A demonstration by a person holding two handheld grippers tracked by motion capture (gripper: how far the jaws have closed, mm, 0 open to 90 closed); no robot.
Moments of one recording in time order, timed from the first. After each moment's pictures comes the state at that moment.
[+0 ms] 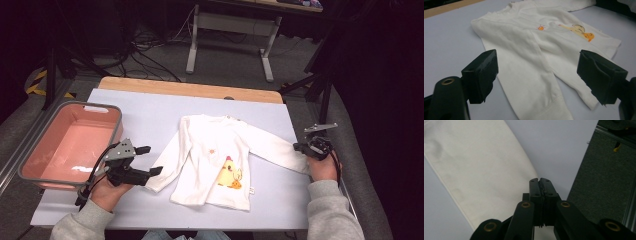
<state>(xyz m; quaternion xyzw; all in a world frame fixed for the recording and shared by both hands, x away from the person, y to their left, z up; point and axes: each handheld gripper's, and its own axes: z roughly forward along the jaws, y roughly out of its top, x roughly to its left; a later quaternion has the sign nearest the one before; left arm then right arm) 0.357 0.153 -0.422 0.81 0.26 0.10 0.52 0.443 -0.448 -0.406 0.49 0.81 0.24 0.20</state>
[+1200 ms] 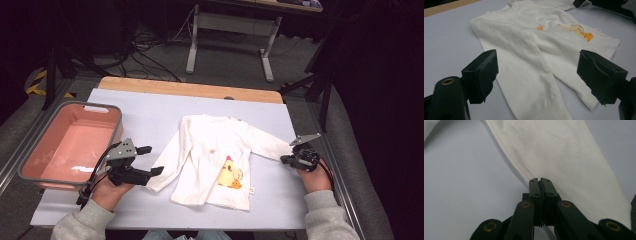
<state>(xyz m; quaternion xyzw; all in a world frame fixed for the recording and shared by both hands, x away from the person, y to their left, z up) 0.358 0.151 -0.422 0.81 0.26 0.10 0.52 0.417 -0.410 -0.426 0.41 0.87 0.22 0.15</state>
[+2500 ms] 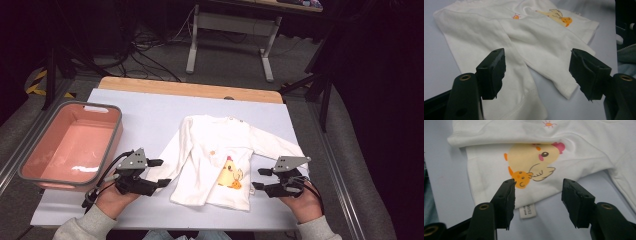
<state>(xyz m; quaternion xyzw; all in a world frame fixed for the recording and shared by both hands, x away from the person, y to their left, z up) 0.342 0.128 -0.427 0.85 0.20 0.06 0.49 0.331 -0.323 -0.404 0.26 0.89 0.36 0.11</state>
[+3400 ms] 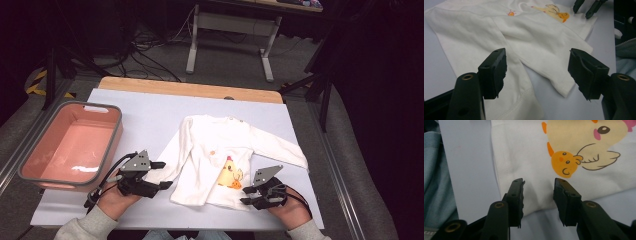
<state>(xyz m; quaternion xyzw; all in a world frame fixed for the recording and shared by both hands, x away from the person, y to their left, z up) 0.340 0.124 -0.427 0.86 0.19 0.06 0.48 0.323 -0.287 -0.435 0.20 0.94 0.28 0.04</state>
